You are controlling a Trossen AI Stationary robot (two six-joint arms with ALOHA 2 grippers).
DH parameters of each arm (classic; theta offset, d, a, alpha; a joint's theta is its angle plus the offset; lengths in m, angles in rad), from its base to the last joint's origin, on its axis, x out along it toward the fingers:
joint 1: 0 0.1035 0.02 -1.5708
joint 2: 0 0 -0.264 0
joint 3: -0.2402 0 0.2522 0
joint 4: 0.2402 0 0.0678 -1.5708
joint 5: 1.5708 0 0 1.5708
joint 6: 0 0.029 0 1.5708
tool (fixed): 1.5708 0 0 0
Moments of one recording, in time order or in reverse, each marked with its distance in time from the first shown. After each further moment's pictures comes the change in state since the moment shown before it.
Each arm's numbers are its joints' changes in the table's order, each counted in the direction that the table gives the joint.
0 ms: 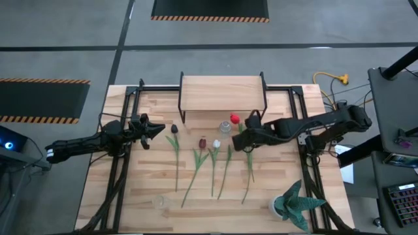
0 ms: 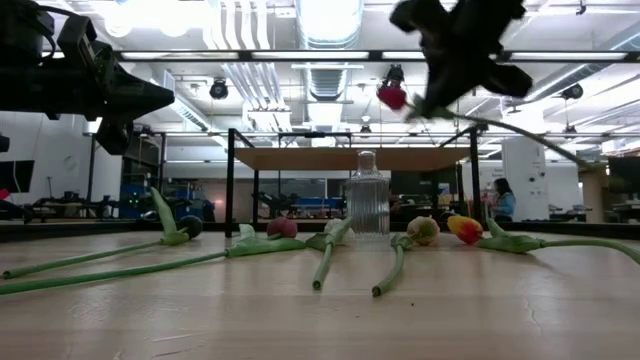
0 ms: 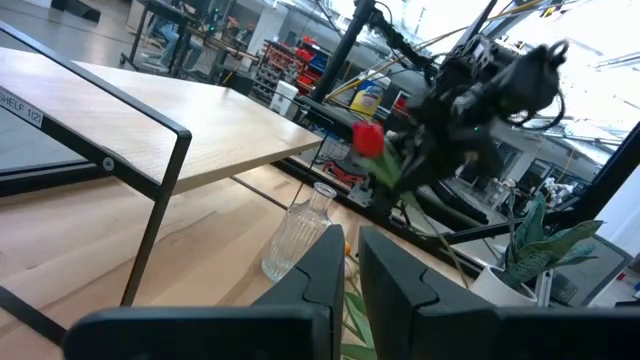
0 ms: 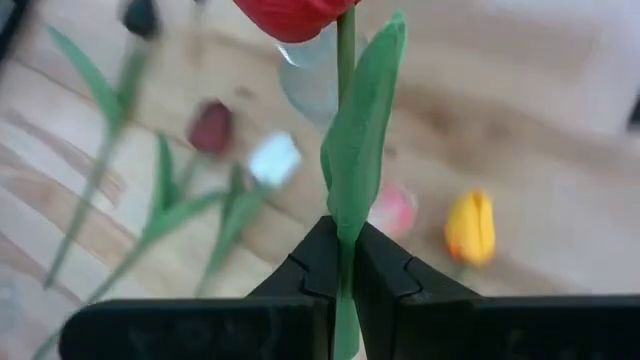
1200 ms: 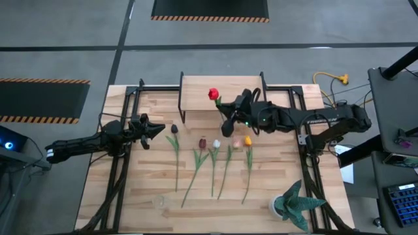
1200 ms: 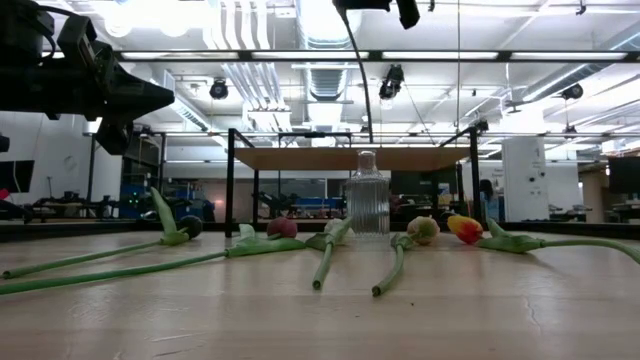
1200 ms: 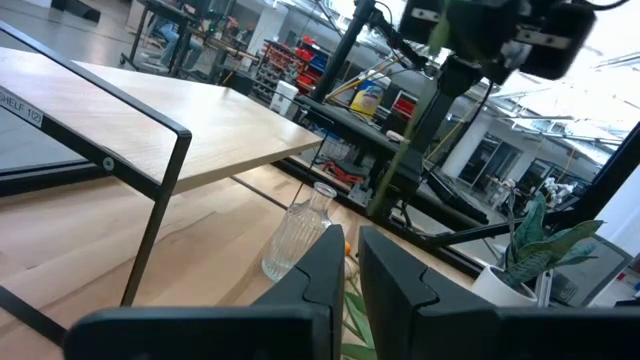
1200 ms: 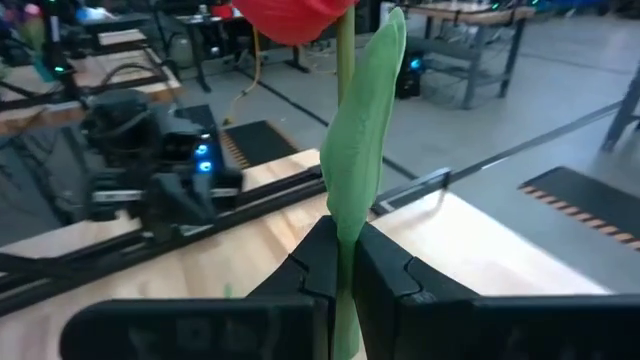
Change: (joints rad) left arm 0.000 0.000 0.000 0.000 0.000 0.000; right arm -0.111 -0.005 -0.102 -0.744 0.115 -1.032
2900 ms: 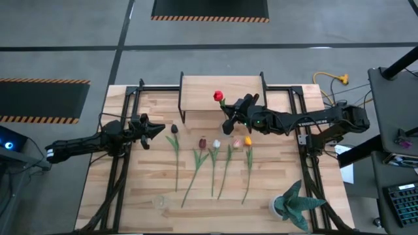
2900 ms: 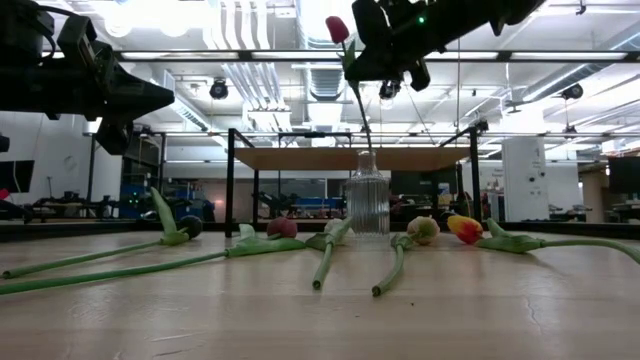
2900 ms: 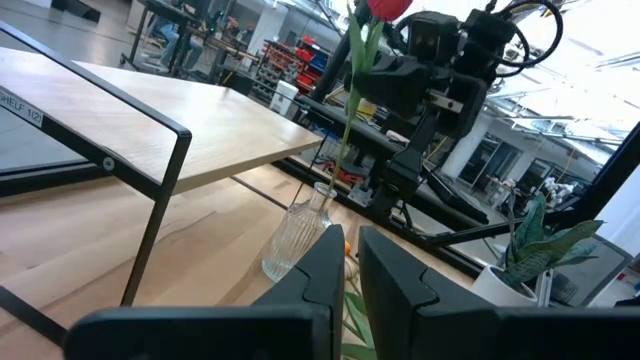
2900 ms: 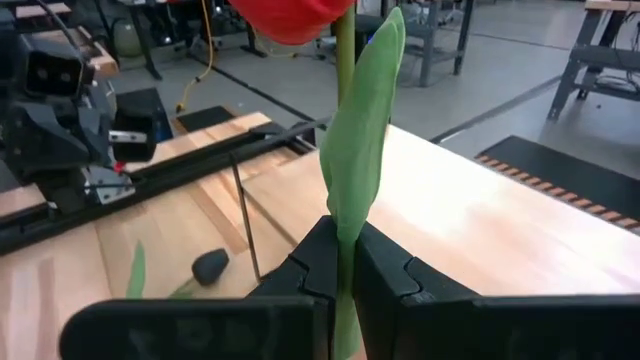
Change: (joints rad) left arm 0.000 0.000 0.000 0.000 0.000 0.000; right arm -0.099 0.014 0.320 -0.282 0.006 0.029
